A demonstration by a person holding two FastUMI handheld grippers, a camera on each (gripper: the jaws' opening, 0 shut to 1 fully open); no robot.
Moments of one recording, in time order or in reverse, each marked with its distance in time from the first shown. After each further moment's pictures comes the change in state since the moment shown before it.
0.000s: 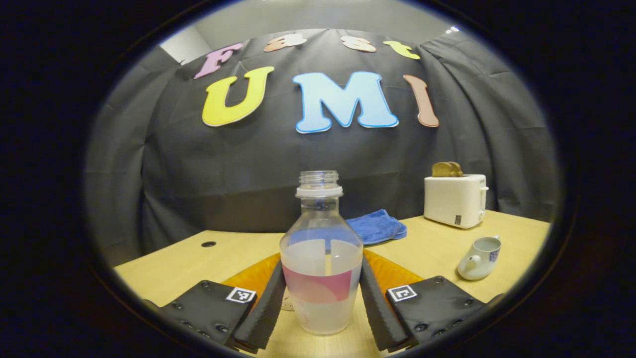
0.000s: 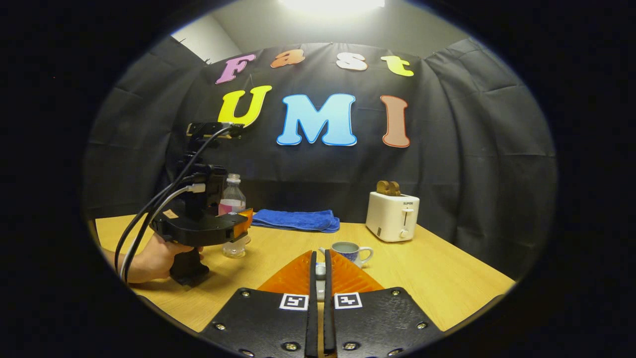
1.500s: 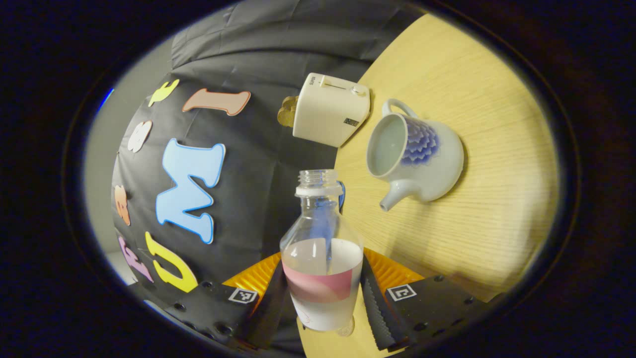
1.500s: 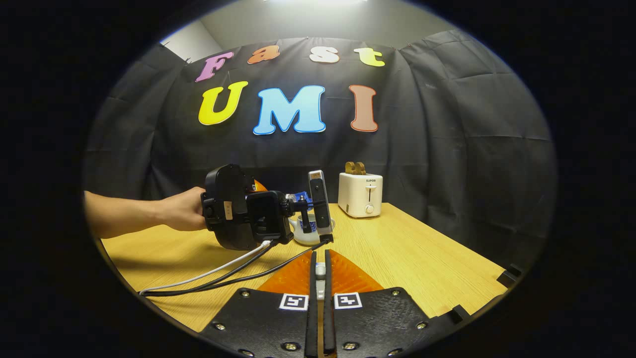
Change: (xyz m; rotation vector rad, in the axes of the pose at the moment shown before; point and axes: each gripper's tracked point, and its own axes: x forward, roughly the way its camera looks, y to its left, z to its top) left arm 0.022 -0.157 -0.025 1.266 0.068 -0.201; right arm -0.060 -0.049 -0.038 0.070 0.083 -0.089
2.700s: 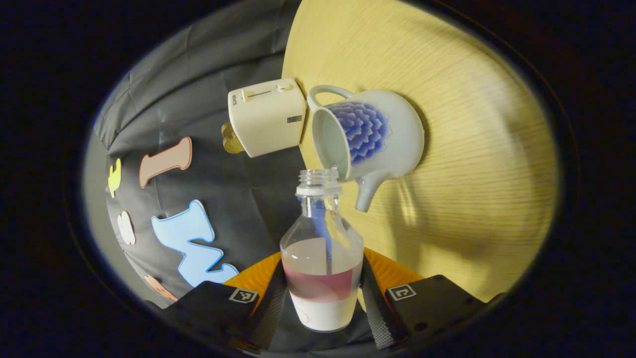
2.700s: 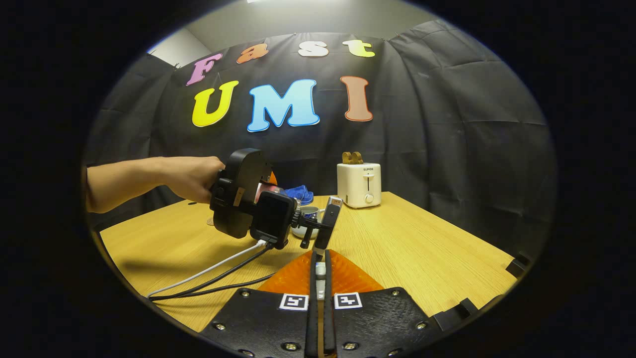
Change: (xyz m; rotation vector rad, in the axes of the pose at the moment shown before) left arm 0.007 0.000 0.014 0.495 0.090 -0.102; right arm 0.004 -0.008 -0.013 0.063 0.035 0.007
